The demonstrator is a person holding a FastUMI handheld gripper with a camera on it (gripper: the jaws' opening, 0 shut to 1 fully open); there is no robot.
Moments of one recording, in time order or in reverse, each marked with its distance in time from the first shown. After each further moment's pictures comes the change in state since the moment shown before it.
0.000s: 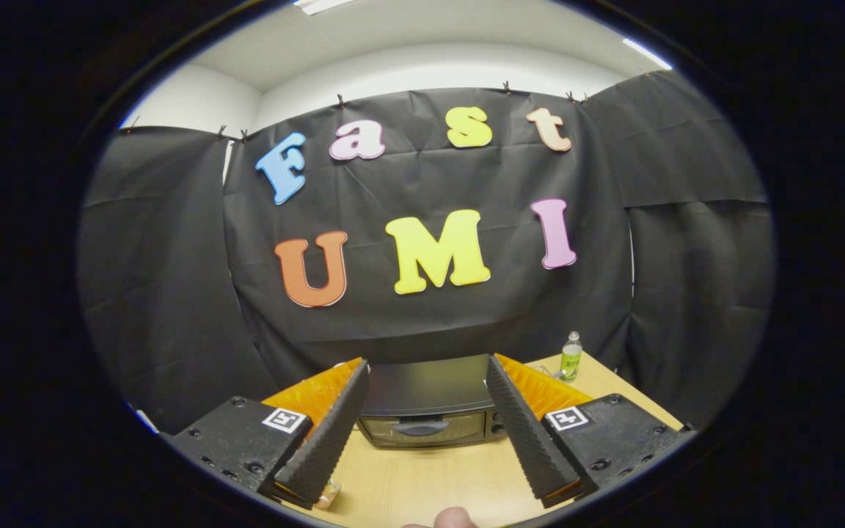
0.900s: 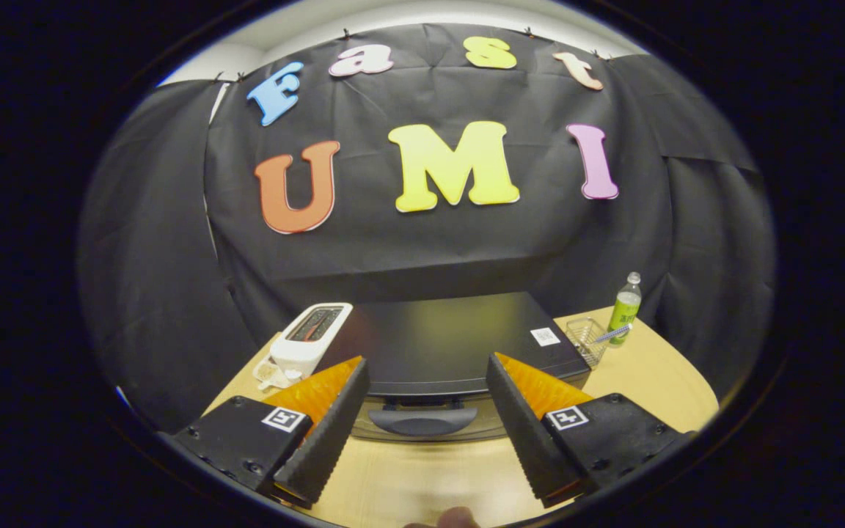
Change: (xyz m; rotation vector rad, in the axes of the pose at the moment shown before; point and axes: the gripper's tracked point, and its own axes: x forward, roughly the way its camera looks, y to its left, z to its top) arm 0.178 0.001 -0.167 -0.042 0.221 0.010
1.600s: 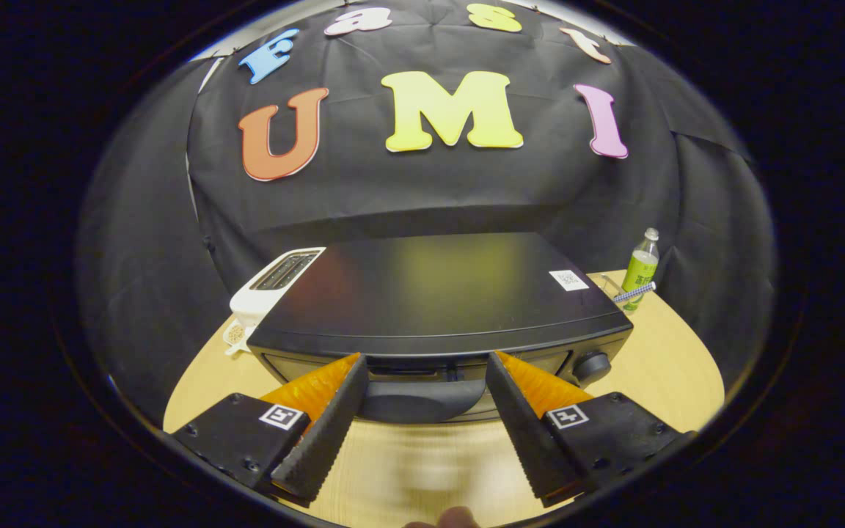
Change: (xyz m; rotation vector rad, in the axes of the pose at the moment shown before) arm 0.040 -0.009 -0.061 -0.007 0.149 -0.029
